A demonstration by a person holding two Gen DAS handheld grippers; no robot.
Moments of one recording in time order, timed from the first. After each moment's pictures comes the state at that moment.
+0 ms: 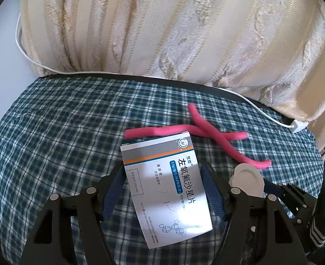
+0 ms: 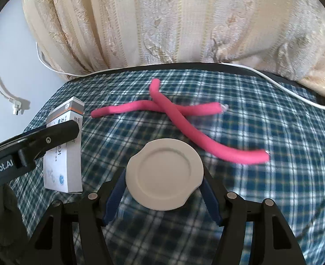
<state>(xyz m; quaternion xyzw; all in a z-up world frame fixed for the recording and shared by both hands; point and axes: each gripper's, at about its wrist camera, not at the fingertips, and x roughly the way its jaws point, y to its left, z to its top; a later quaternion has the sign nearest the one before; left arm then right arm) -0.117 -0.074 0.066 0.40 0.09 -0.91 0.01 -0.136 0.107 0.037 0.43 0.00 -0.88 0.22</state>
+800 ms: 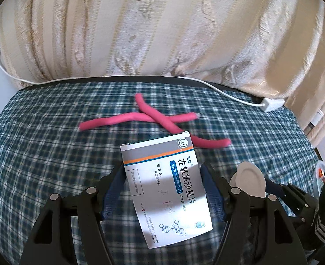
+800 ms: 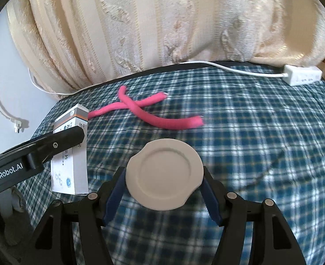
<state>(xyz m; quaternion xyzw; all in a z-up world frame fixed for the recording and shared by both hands) -0.088 0.007 0.076 0.40 0.05 -0.91 -0.05 -0.085 0.190 0.046 0.41 -0.07 -0.89 0.17</state>
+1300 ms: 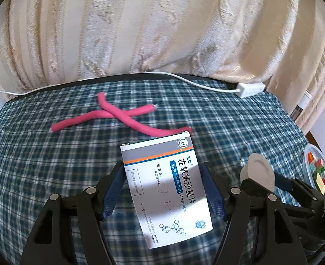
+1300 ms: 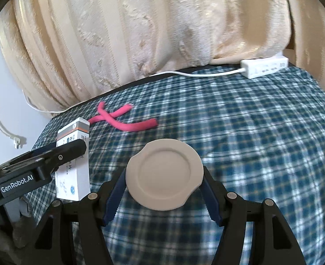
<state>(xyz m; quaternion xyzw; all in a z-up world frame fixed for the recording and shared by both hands) -0.071 0.072 0.077 0.40 0.02 -0.91 -0.09 -0.048 0.265 0.056 0.39 -0.11 -0.91 0.13</state>
